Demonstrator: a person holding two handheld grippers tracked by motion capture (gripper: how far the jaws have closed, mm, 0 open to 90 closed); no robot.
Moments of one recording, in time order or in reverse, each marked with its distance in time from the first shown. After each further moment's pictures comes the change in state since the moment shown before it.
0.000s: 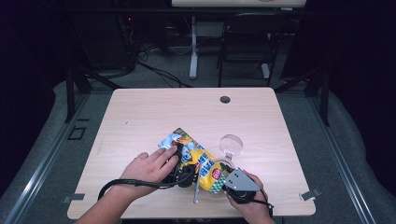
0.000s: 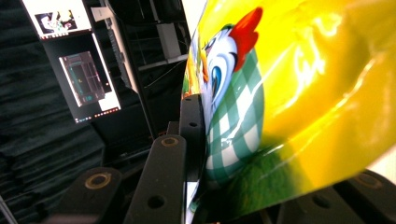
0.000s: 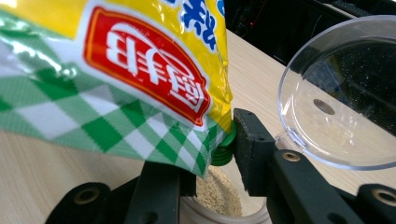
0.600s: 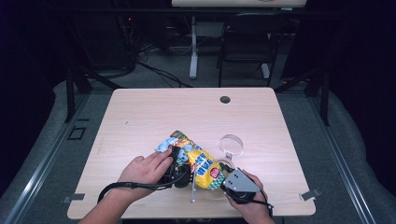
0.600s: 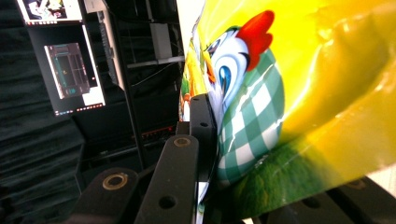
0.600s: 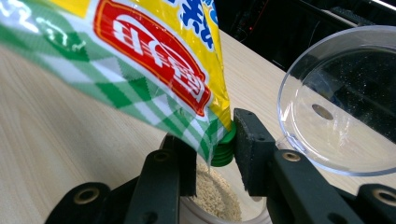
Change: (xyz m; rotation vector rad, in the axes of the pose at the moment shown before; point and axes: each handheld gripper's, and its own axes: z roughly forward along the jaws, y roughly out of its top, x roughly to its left) left arm -0.009 -0.009 0.004 -0.028 -0.039 -0.111; right arm 0.001 0.001 -0.001 -0.016 -0.003 -0.011
